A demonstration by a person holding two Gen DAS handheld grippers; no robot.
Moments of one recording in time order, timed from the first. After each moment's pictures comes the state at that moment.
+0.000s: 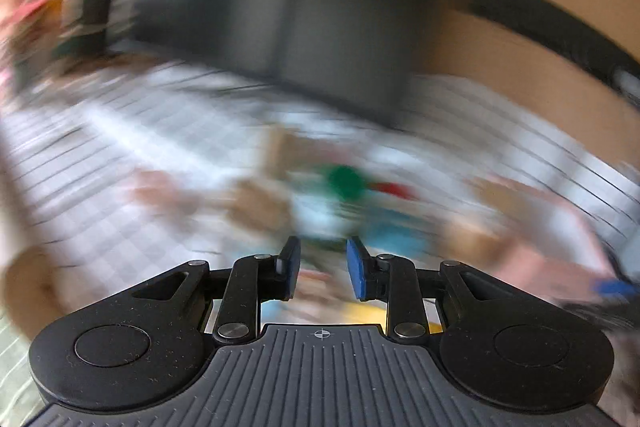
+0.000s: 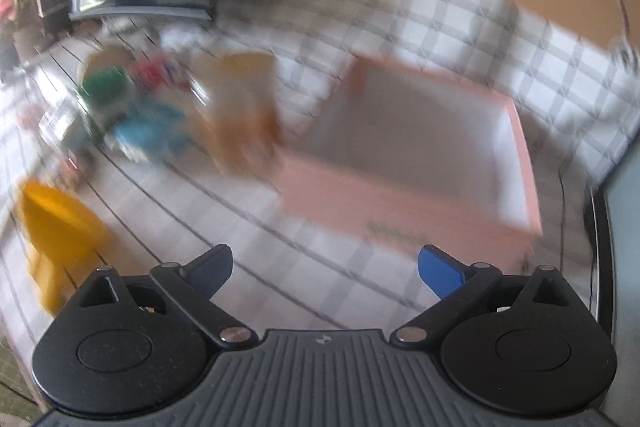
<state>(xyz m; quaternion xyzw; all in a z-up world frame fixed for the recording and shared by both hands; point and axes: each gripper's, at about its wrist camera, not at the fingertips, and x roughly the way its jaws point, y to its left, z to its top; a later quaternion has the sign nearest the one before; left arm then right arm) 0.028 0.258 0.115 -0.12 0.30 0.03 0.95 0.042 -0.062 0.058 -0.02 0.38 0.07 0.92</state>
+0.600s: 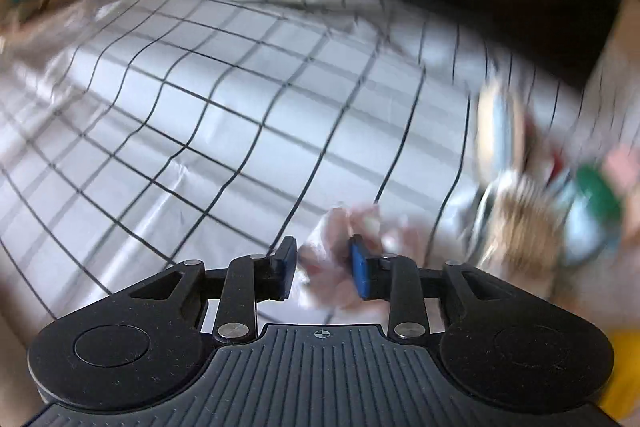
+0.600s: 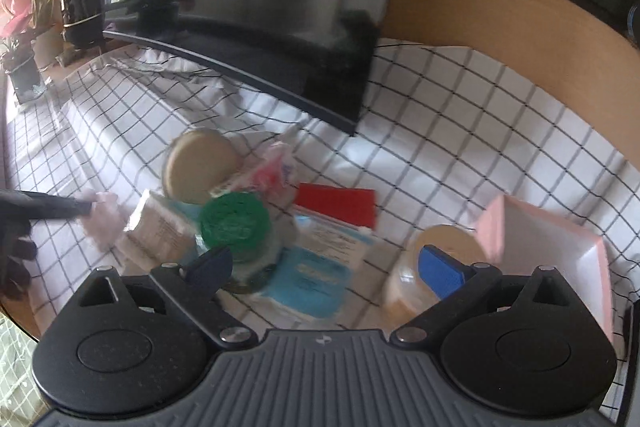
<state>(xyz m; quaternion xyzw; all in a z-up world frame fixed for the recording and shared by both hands) 0.186 0.437 0.032 -0.04 0.44 -0.06 0.90 0.124 0.121 0.128 -0.07 0.38 0.08 0.92</state>
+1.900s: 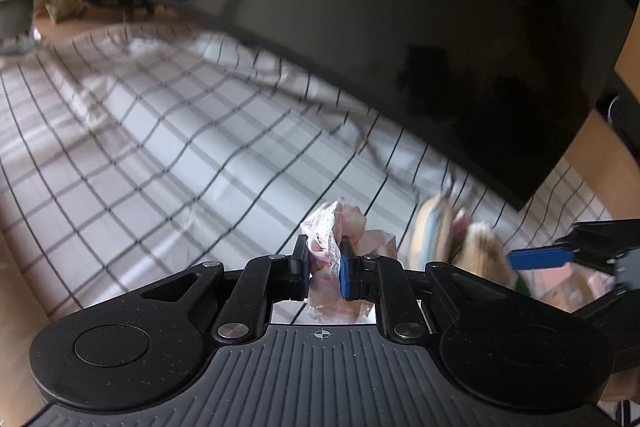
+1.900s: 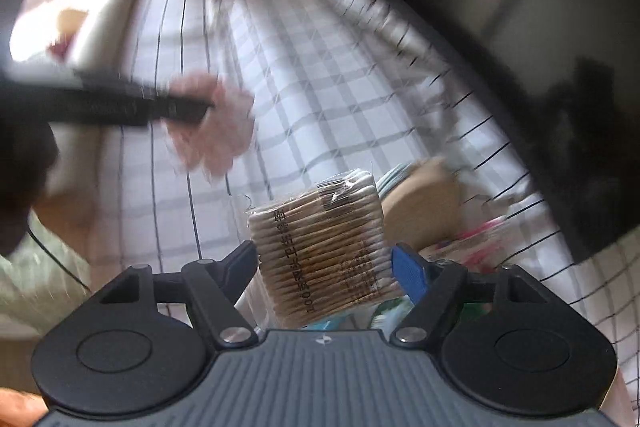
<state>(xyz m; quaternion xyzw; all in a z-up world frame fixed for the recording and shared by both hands) 0.143 0.461 0.108 -0.19 0.33 -0.05 0.92 0.160 0.270 0.131 -0.24 0.39 0.28 0.84</state>
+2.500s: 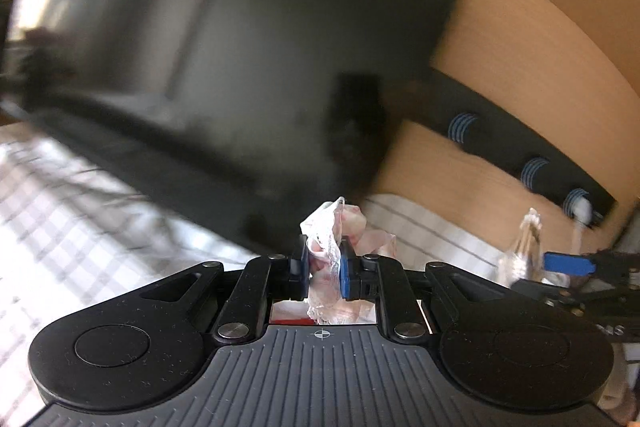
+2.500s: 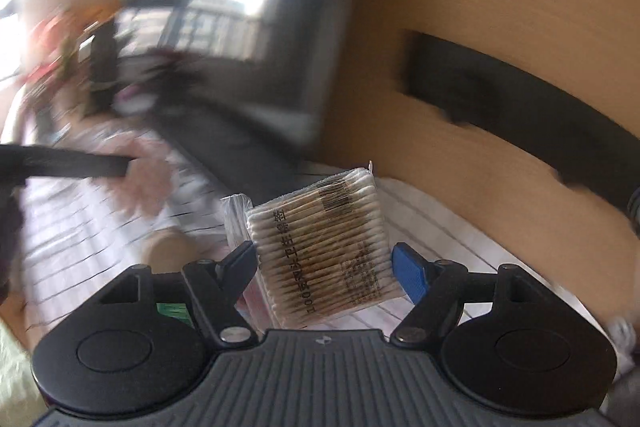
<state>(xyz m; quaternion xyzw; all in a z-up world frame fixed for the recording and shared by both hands) 0.180 0.249 0.228 -0.15 0.26 -0.17 0.94 0.111 -0.016 0.248 -0.08 0.26 0.07 0.96</state>
